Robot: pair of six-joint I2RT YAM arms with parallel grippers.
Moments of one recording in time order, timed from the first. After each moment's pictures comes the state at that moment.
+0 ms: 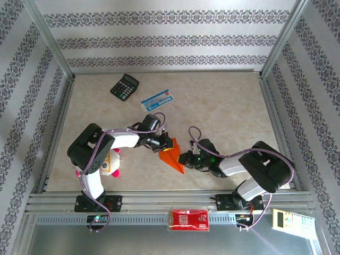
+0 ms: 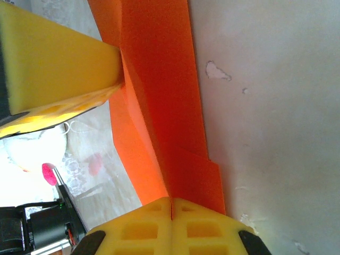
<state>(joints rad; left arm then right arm) -0.59 1.83 0.89 0.00 0.65 -0.89 0.67 1.53 0.26 0.60 -0.47 1.07</state>
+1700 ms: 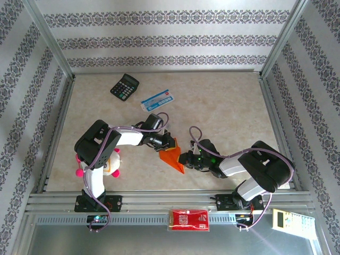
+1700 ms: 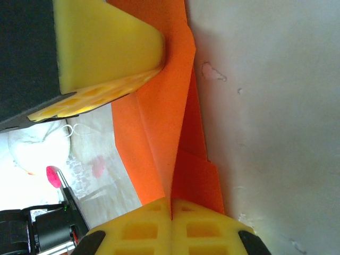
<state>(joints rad) -0.59 1.92 0.95 0.01 0.67 -0.87 0.67 1.54 0.25 0.63 -0.47 1.10</state>
